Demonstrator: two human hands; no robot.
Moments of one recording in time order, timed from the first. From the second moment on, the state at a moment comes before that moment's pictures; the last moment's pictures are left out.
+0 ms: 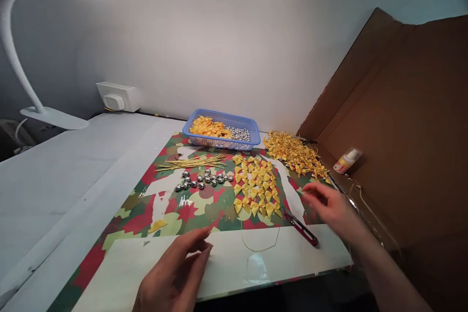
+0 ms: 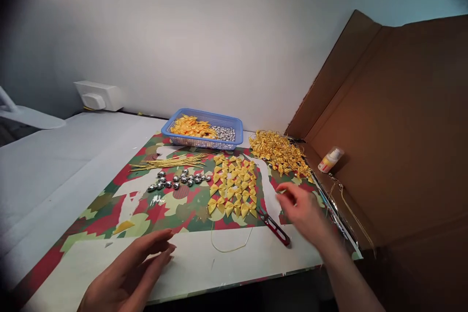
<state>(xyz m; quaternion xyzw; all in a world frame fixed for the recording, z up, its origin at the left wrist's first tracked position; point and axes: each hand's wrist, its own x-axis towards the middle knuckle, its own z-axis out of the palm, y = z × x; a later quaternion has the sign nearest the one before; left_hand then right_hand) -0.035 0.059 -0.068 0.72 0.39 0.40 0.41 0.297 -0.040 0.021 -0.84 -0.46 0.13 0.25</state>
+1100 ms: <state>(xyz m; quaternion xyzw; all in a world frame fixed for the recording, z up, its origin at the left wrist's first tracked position) 0.003 0.016 0.012 0.31 0.32 0.22 0.87 0.163 -0.045 -0.008 -0.39 -0.30 0.48 0.72</state>
